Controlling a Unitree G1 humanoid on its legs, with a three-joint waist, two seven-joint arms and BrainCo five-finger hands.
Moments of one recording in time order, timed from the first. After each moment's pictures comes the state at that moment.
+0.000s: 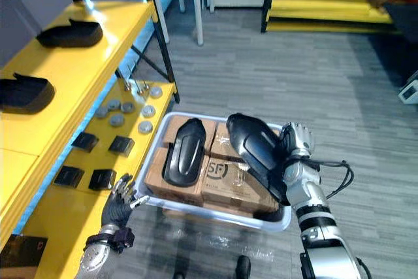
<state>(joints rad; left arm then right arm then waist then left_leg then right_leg) 0.06 0.13 -0.05 -0.05 -0.29 -0.09 0.11 -0.61 -0.43 0.02 0.55 -0.68 0.11 -0.26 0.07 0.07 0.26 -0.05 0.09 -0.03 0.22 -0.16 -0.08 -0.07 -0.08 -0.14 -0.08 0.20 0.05</state>
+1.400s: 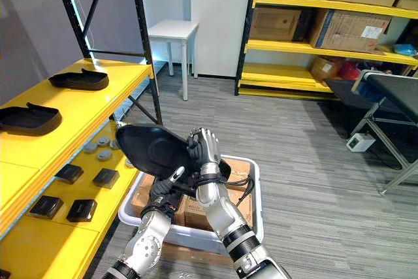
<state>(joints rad) -0.30 0.02 -0.38 0.30 -0.86 -0.28 0.51 -0.55 0.00 0.42 0.29 -0.47 0.06 -0.52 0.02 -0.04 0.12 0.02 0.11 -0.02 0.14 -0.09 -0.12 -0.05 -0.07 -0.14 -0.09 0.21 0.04</state>
